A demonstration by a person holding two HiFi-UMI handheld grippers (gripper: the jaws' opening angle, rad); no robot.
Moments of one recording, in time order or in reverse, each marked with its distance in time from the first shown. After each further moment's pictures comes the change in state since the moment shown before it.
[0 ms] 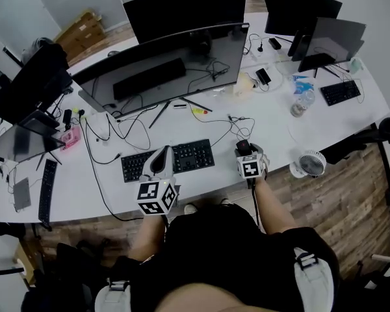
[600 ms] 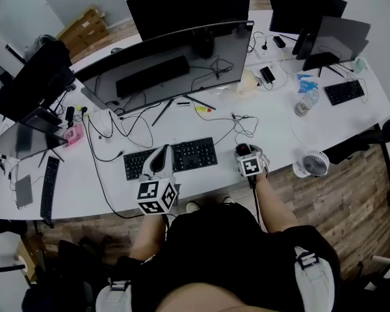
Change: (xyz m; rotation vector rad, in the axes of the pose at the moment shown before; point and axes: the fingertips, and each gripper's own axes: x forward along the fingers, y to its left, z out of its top) left arm -0.003 0.012 0.000 -0.011 -0.002 0.030; right arm 0.031 0.020 -0.031 -0.021 0.107 0.097
